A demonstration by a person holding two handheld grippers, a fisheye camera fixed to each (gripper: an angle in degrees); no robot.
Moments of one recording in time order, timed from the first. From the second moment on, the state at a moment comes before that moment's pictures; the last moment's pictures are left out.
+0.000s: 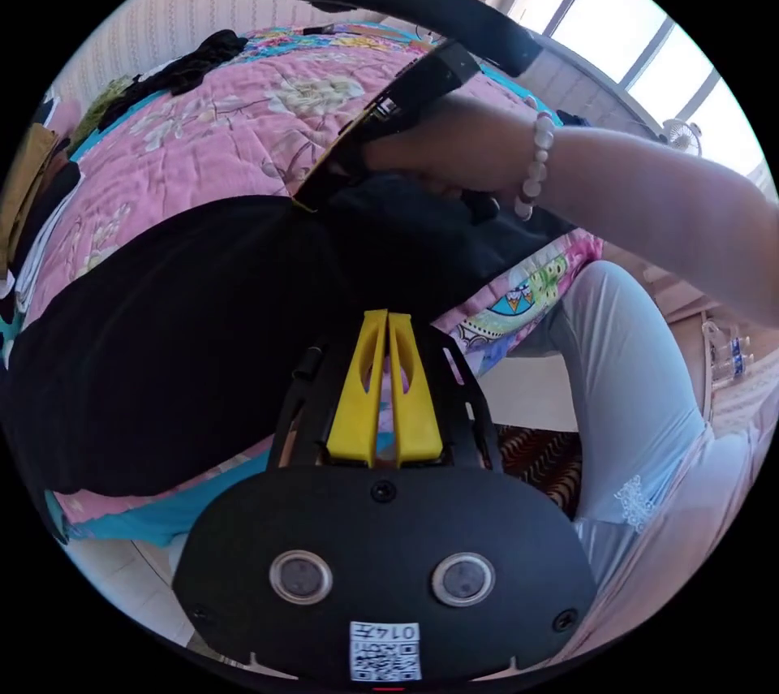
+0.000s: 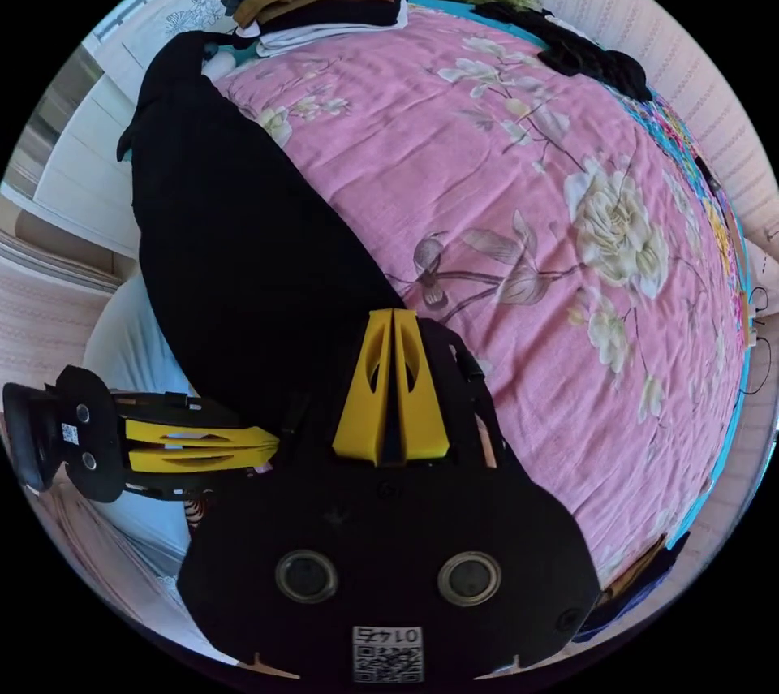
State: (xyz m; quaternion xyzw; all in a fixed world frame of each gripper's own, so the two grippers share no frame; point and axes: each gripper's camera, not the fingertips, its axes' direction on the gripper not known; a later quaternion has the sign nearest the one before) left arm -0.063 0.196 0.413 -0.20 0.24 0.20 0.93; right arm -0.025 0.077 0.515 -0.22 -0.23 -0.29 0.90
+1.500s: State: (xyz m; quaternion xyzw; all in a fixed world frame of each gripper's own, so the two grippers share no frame) left arm 0.320 0.111 0.423 -0.17 0.41 0.45 0.77; right arm 0.485 0.328 0.348 0.04 -0.34 0.29 0.89
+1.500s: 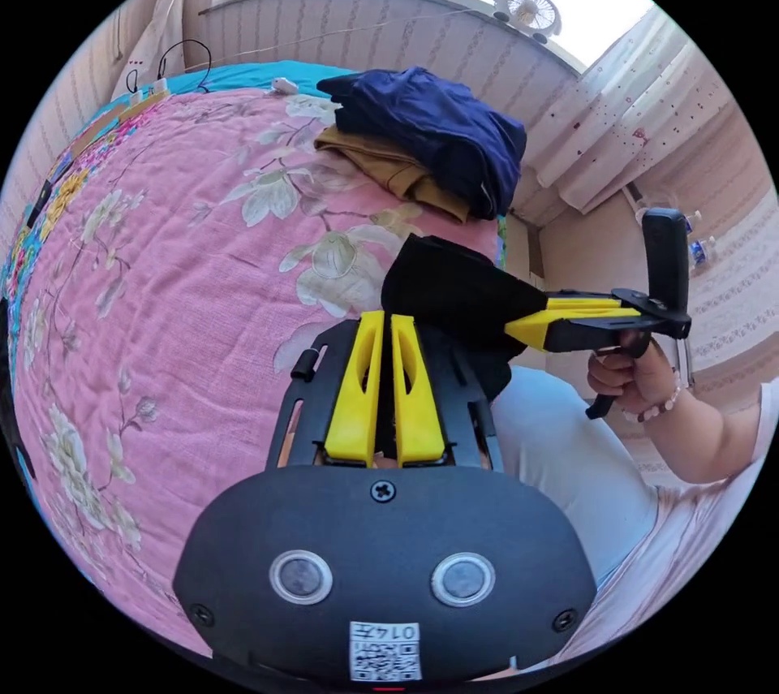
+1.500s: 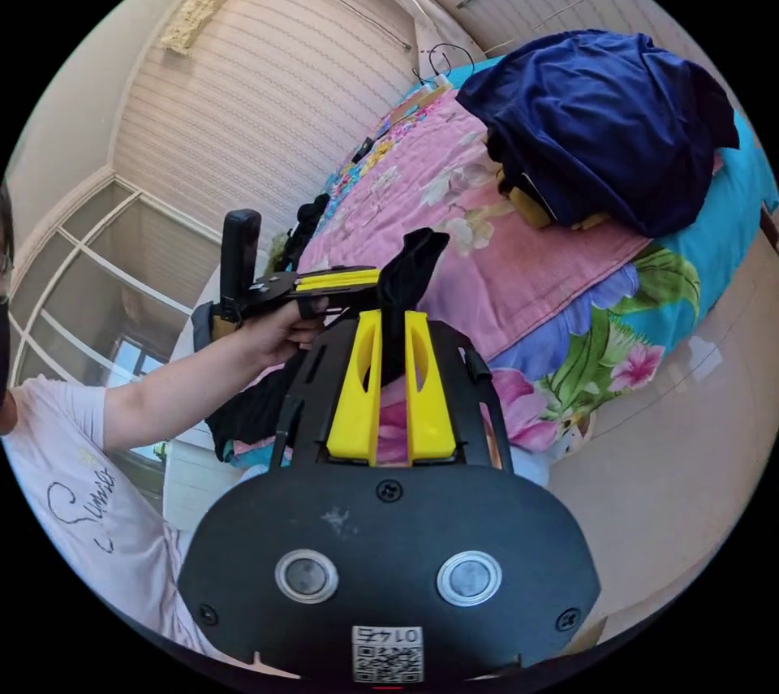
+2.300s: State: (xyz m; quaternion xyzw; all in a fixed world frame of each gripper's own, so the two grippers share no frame) left arm -0.333 0.111 0.314 0.03 0.27 0.02 0.96; right arm -0.075 0.092 0.287 -0.05 -0.56 -0.17 0.81
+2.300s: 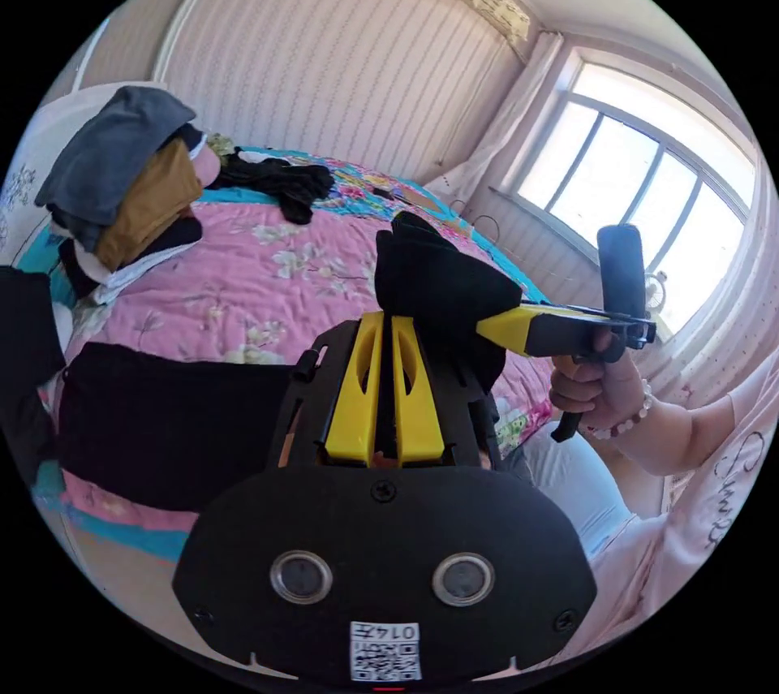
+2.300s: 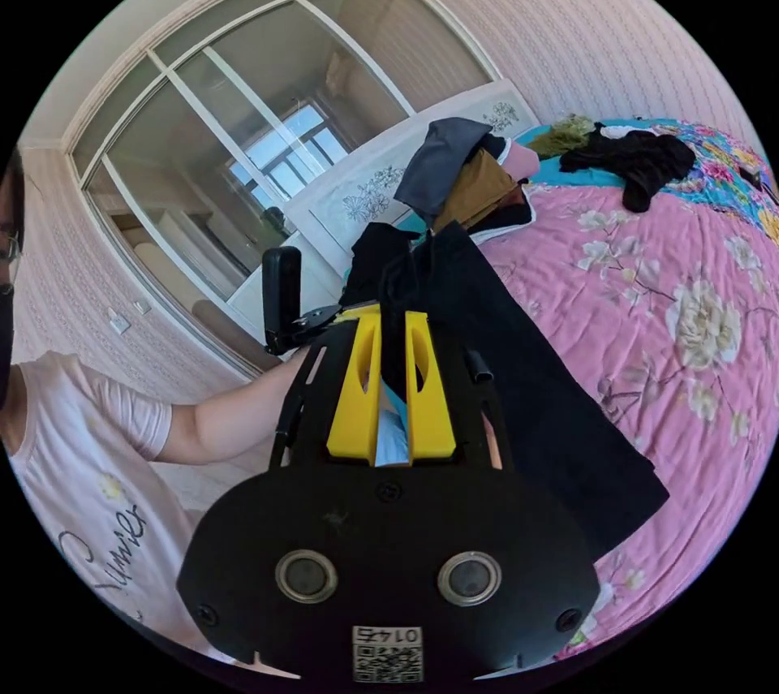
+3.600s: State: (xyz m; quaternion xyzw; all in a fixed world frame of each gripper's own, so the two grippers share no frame) left arm -0.664 0.263 0.298 0.06 0.13 -0.25 0.96; right arm -0.487 0.057 0.333 -0.14 -0.37 -0.43 0.81
